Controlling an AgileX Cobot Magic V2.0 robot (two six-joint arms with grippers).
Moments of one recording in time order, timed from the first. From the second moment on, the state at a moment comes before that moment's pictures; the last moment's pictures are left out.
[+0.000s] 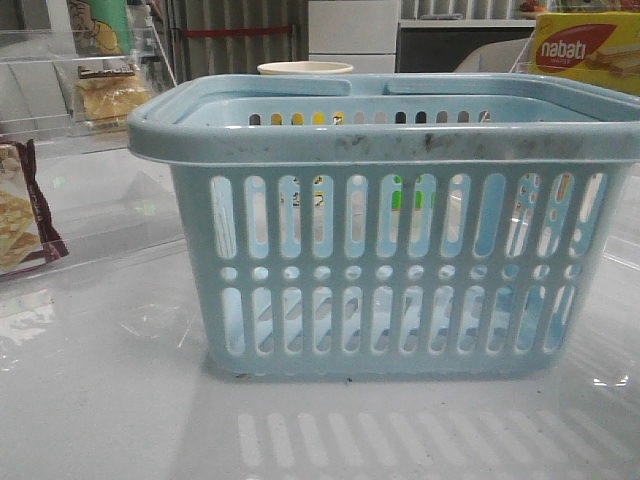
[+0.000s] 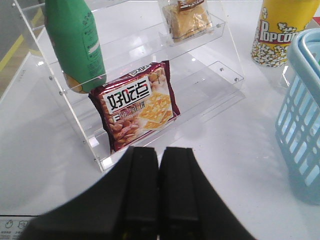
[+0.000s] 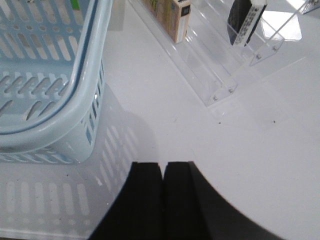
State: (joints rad) left arm -0.06 0.49 -0.70 0.03 0.75 -0.01; right arm -0.01 0.70 -0.73 0.04 0.78 -0.02
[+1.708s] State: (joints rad) left arm -0.06 0.49 -0.70 0.03 0.75 -0.01; right arm -0.21 1.91 -1.68 -0.05 0.86 -0.08
